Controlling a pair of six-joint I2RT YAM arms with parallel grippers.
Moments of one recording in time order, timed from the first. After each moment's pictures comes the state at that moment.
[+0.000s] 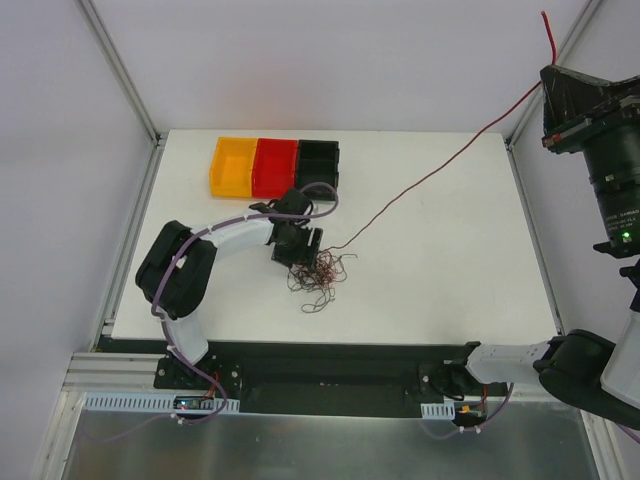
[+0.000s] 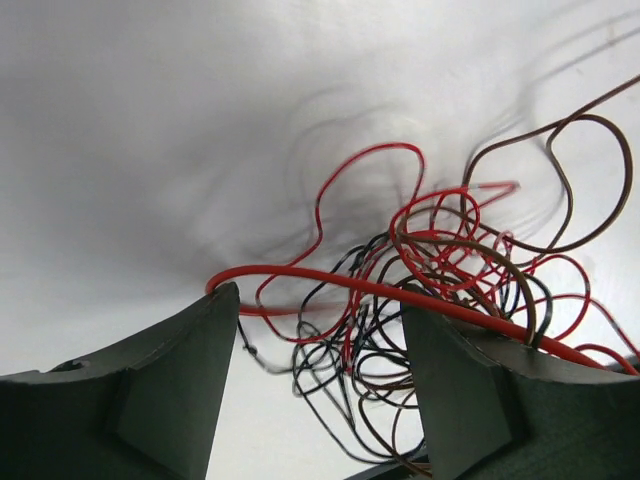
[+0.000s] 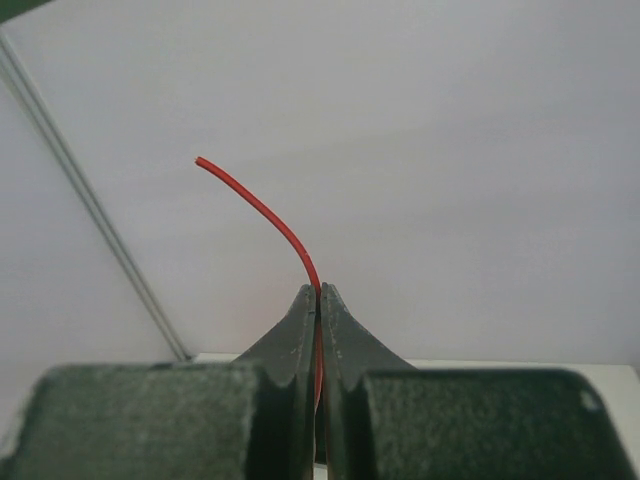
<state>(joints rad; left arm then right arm) -0.61 1.80 1.14 -0.55 0.19 -0.36 0.83 1.25 2.43 -0.75 0.55 0.04</state>
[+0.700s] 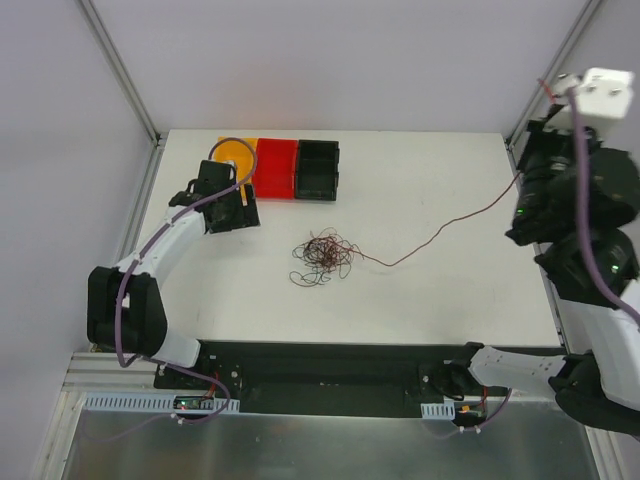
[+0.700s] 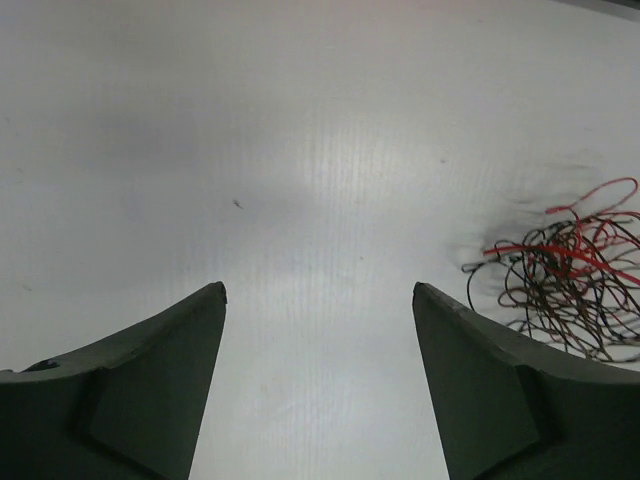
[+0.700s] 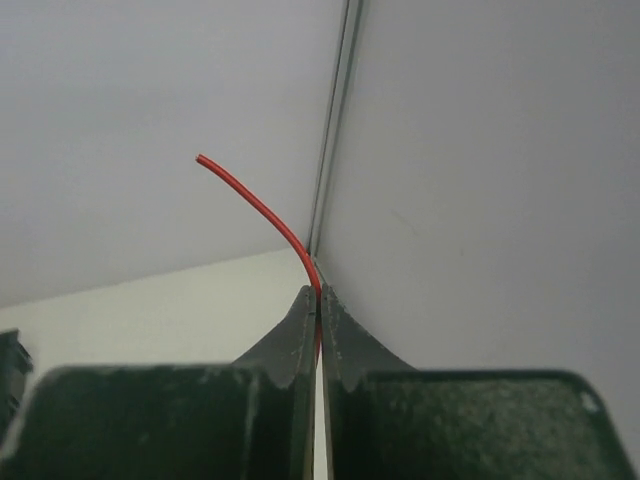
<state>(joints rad) -0.20 1.49 1.10 -0.58 0.02 -0.36 0.82 1.11 1.93 -0.43 1.19 -0.47</state>
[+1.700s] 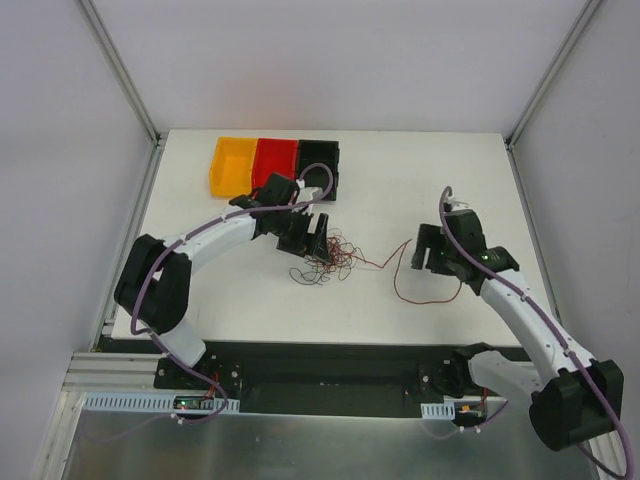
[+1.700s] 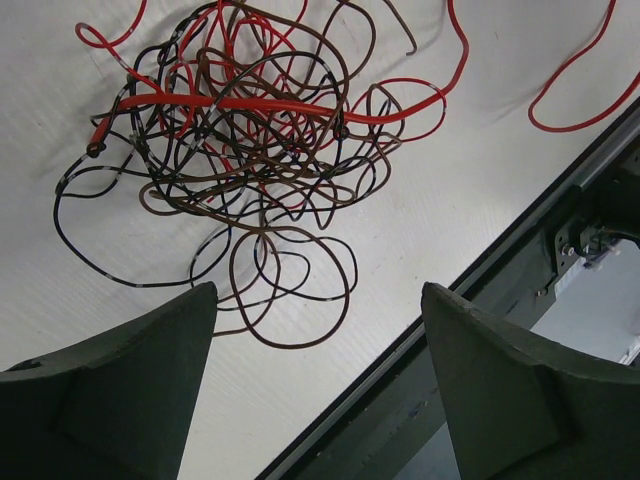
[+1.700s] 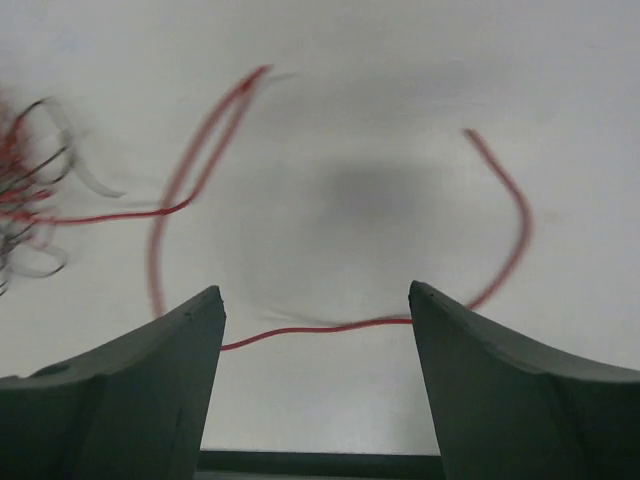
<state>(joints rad) -0.54 1.64 1.14 -0.51 0.51 -0.32 0.29 1.01 0.78 -0.72 0.22 0.42</state>
